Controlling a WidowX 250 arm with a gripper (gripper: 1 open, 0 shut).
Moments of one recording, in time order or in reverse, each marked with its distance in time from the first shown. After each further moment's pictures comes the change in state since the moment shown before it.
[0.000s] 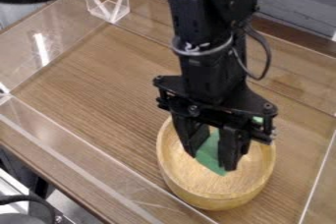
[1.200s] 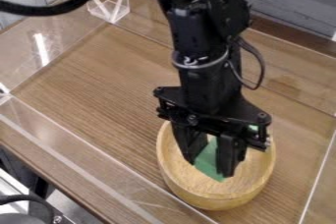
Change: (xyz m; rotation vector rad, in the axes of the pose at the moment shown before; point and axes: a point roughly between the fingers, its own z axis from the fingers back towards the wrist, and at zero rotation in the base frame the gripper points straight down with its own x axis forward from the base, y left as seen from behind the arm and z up) arm 0.003 0.006 -0.013 -0.014 0.016 0.019
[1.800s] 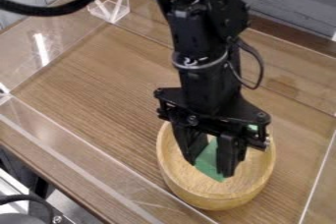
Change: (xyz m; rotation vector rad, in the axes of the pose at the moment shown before) arm 0.001 0.000 -0.002 -0.010 0.007 0.004
